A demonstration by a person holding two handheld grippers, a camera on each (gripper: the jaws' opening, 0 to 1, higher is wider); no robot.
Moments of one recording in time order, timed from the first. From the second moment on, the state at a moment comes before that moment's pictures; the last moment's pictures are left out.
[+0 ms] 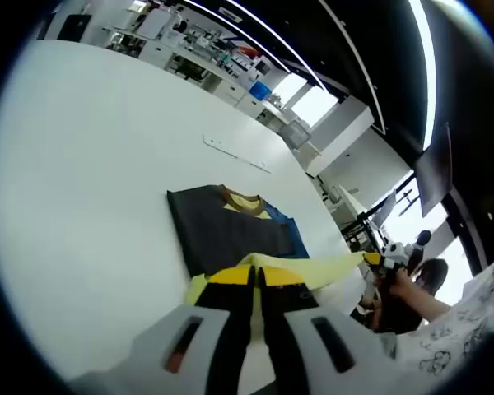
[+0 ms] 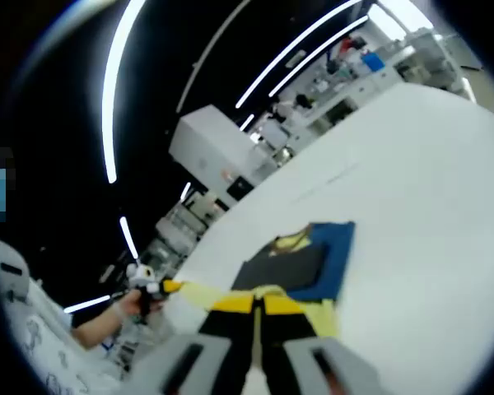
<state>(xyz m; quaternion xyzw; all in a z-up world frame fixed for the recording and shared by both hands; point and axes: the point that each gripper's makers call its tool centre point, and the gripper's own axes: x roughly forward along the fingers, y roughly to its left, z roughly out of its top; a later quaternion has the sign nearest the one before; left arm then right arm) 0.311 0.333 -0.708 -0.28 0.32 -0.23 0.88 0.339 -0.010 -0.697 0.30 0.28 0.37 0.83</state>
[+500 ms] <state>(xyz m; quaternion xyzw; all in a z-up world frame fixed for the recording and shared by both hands) 0.398 0.343 -0.722 -0.29 0.30 -0.19 0.89 0.448 -0.008 -0.712 0.28 0.27 0.34 0.86</state>
